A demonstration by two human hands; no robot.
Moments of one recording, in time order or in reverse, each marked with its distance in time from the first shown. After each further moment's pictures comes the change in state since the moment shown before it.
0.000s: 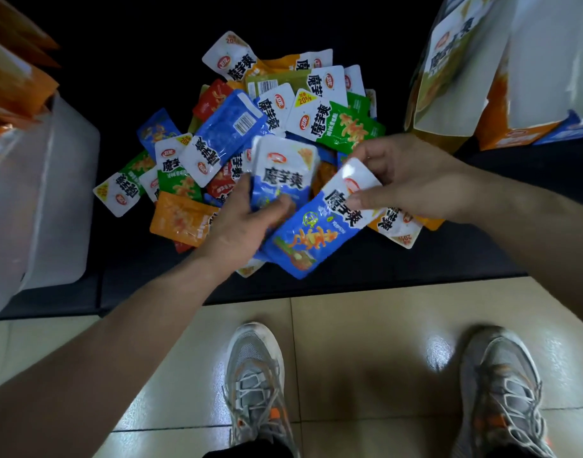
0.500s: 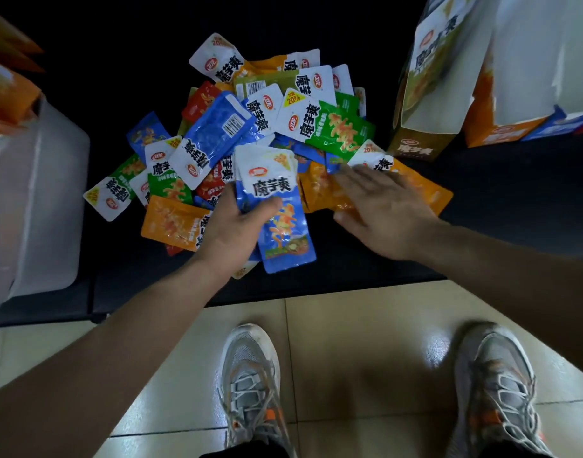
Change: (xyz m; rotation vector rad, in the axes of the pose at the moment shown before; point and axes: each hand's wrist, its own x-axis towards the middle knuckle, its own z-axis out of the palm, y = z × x) left_hand 0.000 -0.007 0.007 -0.064 0.095 -0.089; right_hand 0.004 0.060 0.035 -1.024 0.155 0.040
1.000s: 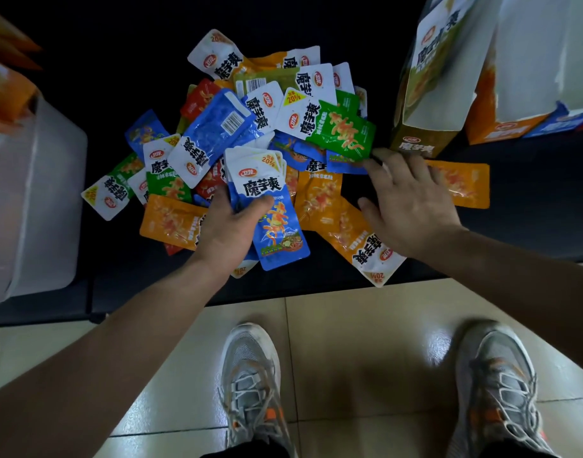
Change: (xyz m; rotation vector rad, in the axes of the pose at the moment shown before) left_hand 0.005 -0.008 -0.006 0.005 0.072 -0.033; right_hand -0.010 0.011 0.003 -0.094 0.220 0.110
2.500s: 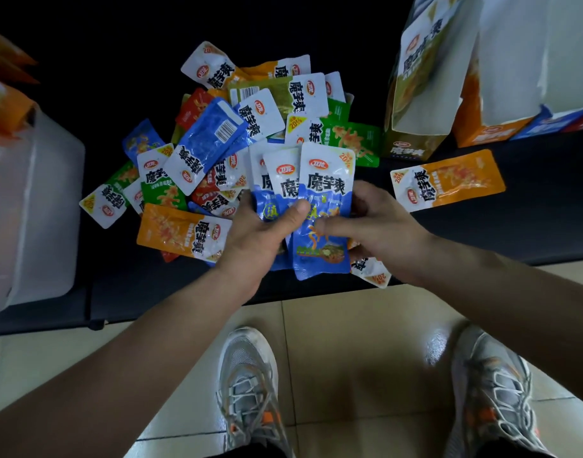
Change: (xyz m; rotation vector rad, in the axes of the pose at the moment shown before) left_hand -0.028 0.016 0.036 -0.189 -0.178 0.017; right_hand -0.018 -0.044 -0.039 1.591 -0.333 0.357
